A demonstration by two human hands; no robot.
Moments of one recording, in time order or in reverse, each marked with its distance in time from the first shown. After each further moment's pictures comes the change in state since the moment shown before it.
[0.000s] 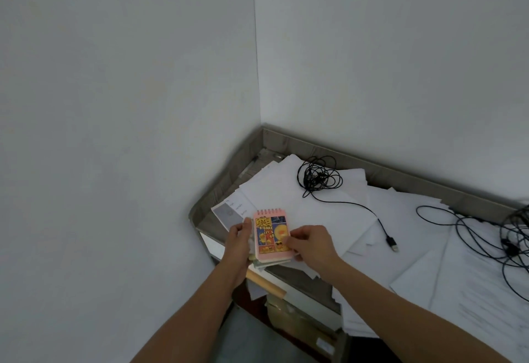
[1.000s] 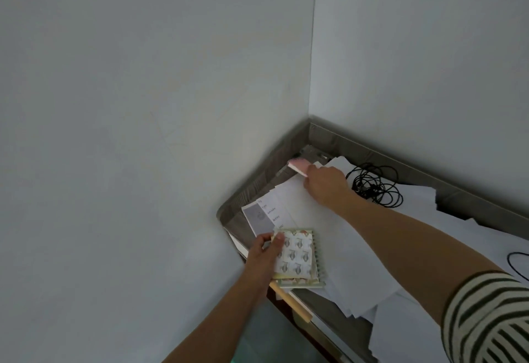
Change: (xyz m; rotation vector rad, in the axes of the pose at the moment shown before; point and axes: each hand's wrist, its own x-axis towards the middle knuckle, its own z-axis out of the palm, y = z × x) left_hand 0.003 -0.004 0.000 -0.053 0.063 -0.023; right_hand 0.189 -0.076 0.016 -1.303 0.056 -0.601
